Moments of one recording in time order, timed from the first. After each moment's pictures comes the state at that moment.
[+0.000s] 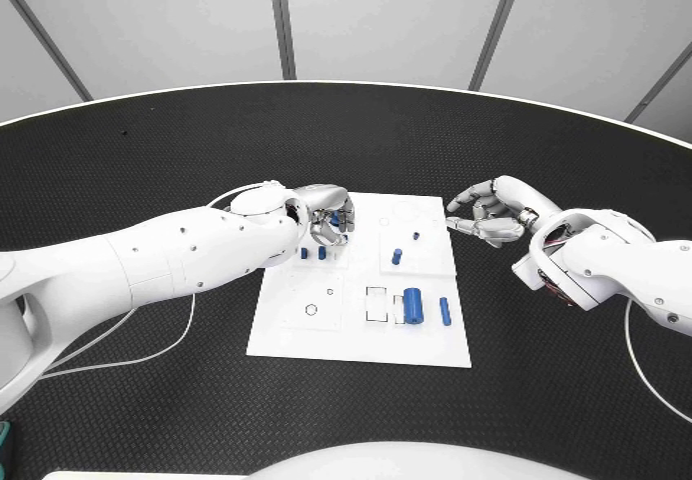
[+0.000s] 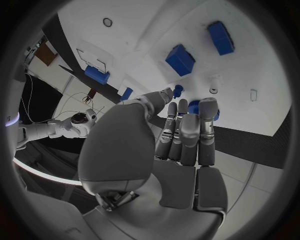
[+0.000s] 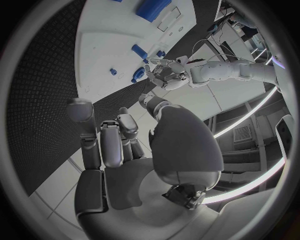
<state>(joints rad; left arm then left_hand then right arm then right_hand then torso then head) 1.28 -0.50 -0.16 1.13 -1.43 -0.15 -0.06 1.40 -0.26 0.66 0.07 0.05 0.90 0.14 0.35 0.40 0.99 0.09 0.46 0.14 1.33 0.01 1.30 0.97 0.16 1.14 0.11 1.11 0.88 1.26 -0.96 -0.12 1.57 -0.98 -0.47 -0.04 1.21 -0.19 0.48 0.17 0.31 0.80 0.17 0.27 0.42 1.23 0.08 1.21 1.17 1.46 0.01 1.43 1.31 0.12 1.30 0.11 0.93 1.06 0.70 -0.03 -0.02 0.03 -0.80</state>
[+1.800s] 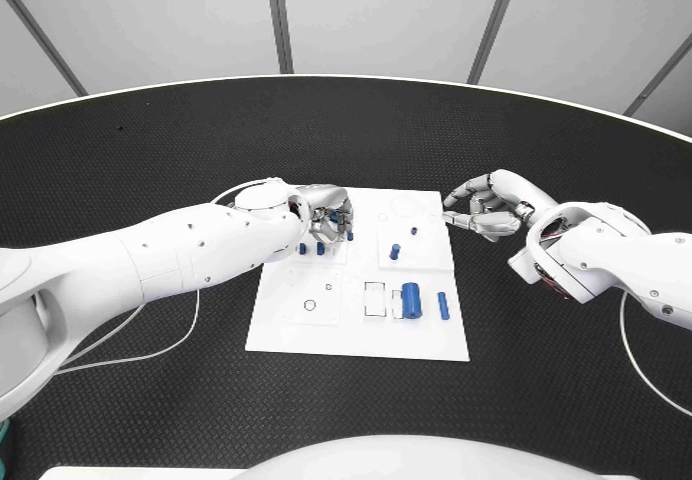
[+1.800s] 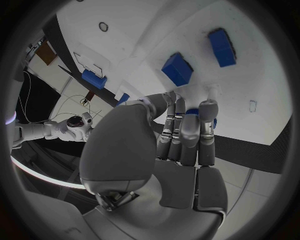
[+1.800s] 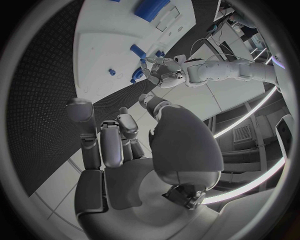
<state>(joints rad) 1.27 -0.46 -0.16 1.07 -1.43 -0.09 -0.07 1.41 -0.24 0.68 0.05 0.05 0.93 0.15 0.33 0.39 1.02 0.09 0.42 0.13 1.33 0.02 1.32 0.97 0.16 1.14 0.11 1.15 0.91 1.26 -0.96 -0.12 1.57 -0.98 -0.47 -0.04 1.21 -0.19 0.48 0.17 0.31 0.80 0.17 0.28 0.42 1.23 0.08 1.21 1.17 1.46 0.01 1.43 1.31 0.12 1.30 0.11 0.93 1.06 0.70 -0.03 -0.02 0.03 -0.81</state>
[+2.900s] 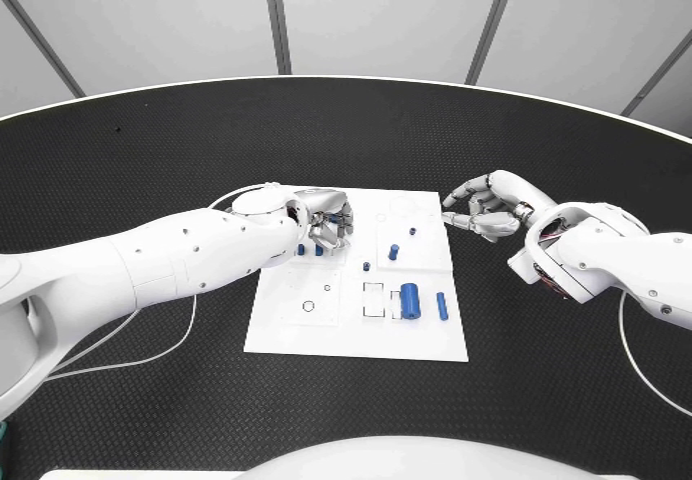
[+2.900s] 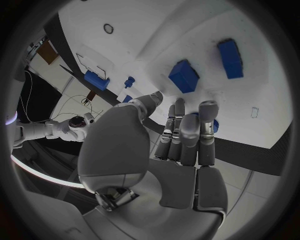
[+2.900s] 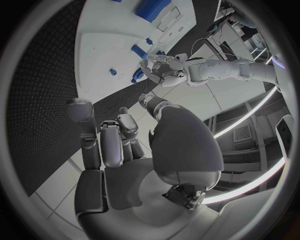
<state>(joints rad) 1.27 -0.48 -0.16 1.11 -1.43 -0.11 -0.08 1.36 -0.27 0.62 0.07 0.05 0.87 0.17 0.25 0.36 0.99 0.11 0.36 0.50 1.33 0.03 1.33 0.95 0.16 1.13 0.12 1.15 0.92 1.26 -0.96 -0.12 1.57 -0.98 -0.47 -0.04 1.21 -0.19 0.48 0.17 0.31 0.80 0.17 0.28 0.42 1.23 0.08 1.21 1.17 1.46 0.01 1.43 1.31 0.12 1.30 0.11 0.93 1.06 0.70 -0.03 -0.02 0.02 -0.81</state>
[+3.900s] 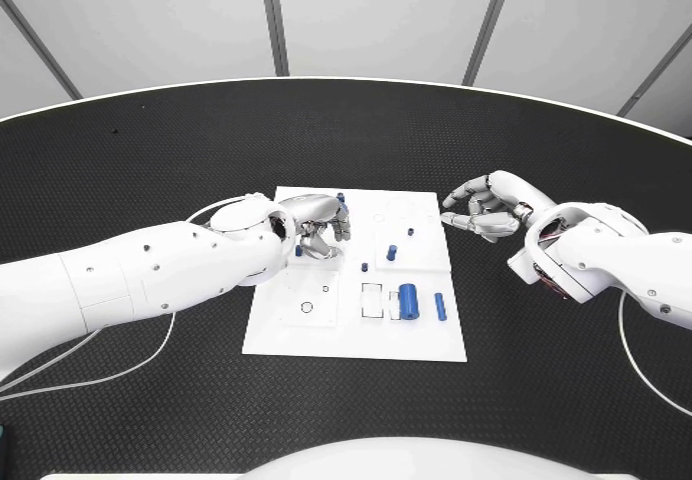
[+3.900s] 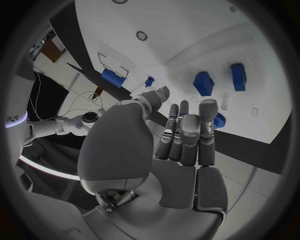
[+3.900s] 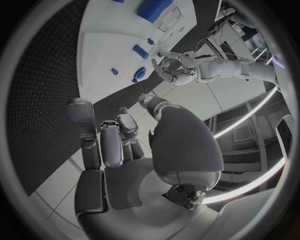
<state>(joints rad) 1.27 -0.62 -0.16 1.34 -1.43 -0.18 -0.10 1.37 -0.27 0.61 0.07 0.05 0.90 0.17 0.26 0.36 0.99 0.11 0.35 0.13 1.32 0.03 1.33 0.92 0.16 1.12 0.13 1.14 0.90 1.26 -0.97 -0.12 1.57 -0.98 -0.47 -0.04 1.21 -0.19 0.48 0.17 0.31 0.80 0.17 0.28 0.42 1.23 0.08 1.21 1.17 1.46 0.01 1.43 1.31 0.12 1.30 0.11 0.93 1.06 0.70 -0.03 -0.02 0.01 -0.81</state>
